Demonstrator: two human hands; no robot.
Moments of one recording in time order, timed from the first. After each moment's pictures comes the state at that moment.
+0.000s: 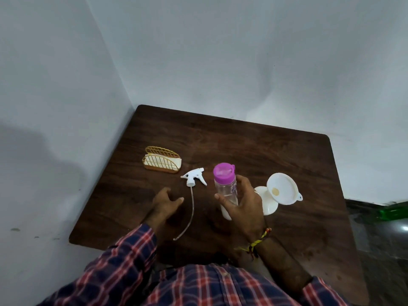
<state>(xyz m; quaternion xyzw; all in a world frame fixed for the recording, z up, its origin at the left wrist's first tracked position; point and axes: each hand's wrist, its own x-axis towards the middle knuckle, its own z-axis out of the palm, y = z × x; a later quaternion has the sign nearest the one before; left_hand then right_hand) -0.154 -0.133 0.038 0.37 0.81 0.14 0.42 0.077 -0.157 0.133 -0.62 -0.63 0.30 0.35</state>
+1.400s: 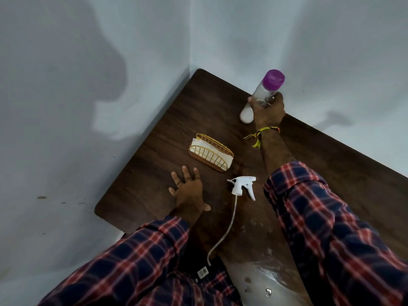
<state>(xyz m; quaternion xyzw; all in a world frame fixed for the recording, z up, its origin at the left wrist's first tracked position) -0.217 -0.092 0.002 0.43 0.78 -0.12 0.43 -0.118 0.149 0.072 -0.67 -0.57 0.28 0.39</state>
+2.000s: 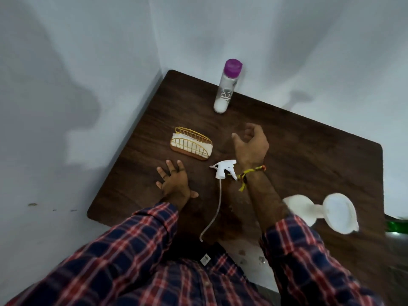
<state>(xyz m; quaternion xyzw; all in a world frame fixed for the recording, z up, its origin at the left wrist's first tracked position) -0.206 -0.101 0.015 0.45 0.80 -0.11 0.38 -0.052 0.005 0.088 -0.71 -0.53 0.27 0.37</state>
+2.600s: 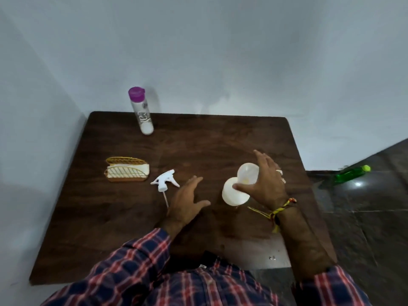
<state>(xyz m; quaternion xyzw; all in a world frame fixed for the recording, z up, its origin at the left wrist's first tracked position) -0.045 -0.118 0.055 0.68 0.59 0.16 0.40 0.181 -0.126 0.167 -0.77 -0.59 0.20 0.15</state>
